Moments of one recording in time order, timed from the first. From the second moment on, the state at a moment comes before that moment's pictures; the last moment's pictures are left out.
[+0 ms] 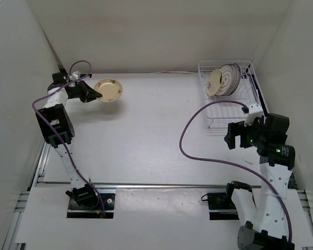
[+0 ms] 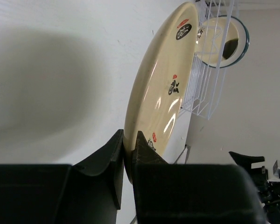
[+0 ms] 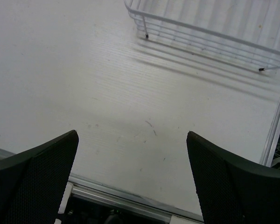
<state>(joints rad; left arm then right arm) 0.30 2.20 1.79 -0.58 1.00 -0.39 -0.21 0.77 1.03 -0.99 -0.43 -0.35</state>
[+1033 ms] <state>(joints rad) 0.42 2.44 1.90 -0.61 0.78 -0.35 -0.21 0.83 0.93 -0.96 -0.50 -0.24</state>
